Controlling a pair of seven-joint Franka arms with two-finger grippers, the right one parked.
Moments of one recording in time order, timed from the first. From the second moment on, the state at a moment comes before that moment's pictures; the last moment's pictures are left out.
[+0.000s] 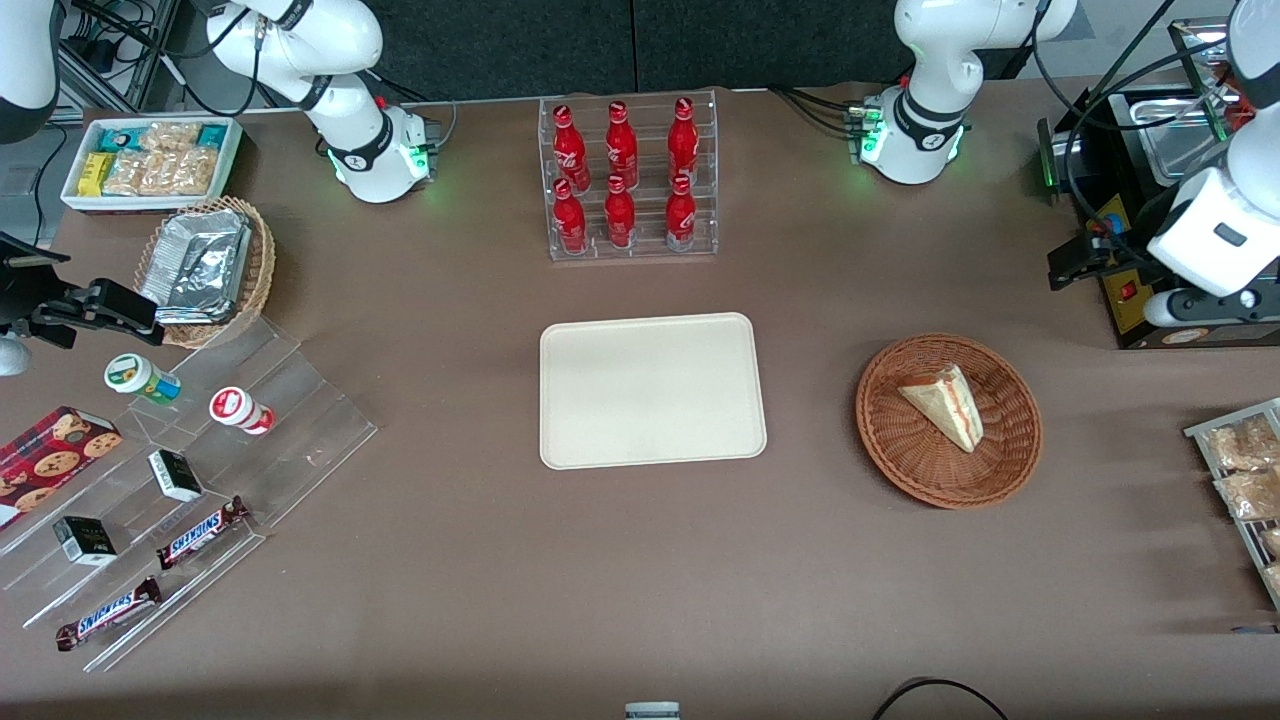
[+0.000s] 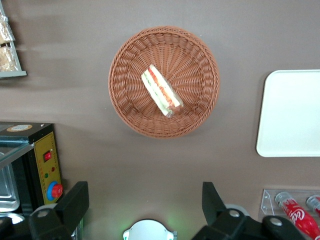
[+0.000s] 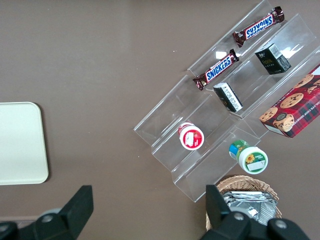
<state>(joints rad) 0.00 0.01 -0.08 -1.56 0.02 1.43 -0.10</state>
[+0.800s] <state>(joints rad) 0.00 0.03 -0.06 -1.90 0.02 1.81 -0.21</state>
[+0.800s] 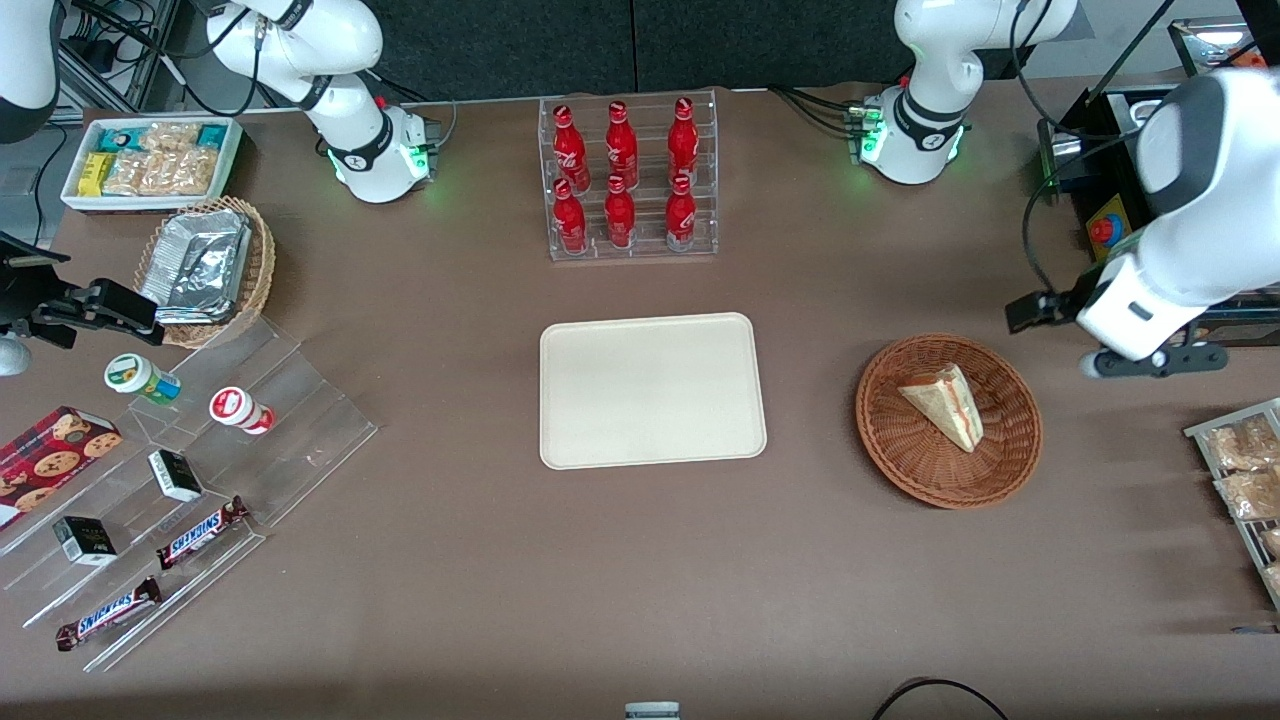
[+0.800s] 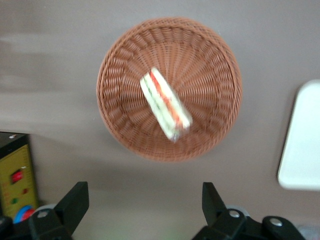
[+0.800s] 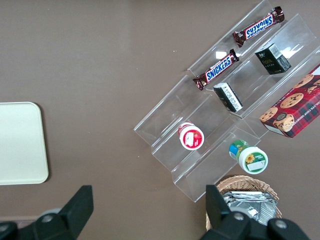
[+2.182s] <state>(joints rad) -0.03 0.23 -0.07 -2.23 0.01 2.41 -0.72</state>
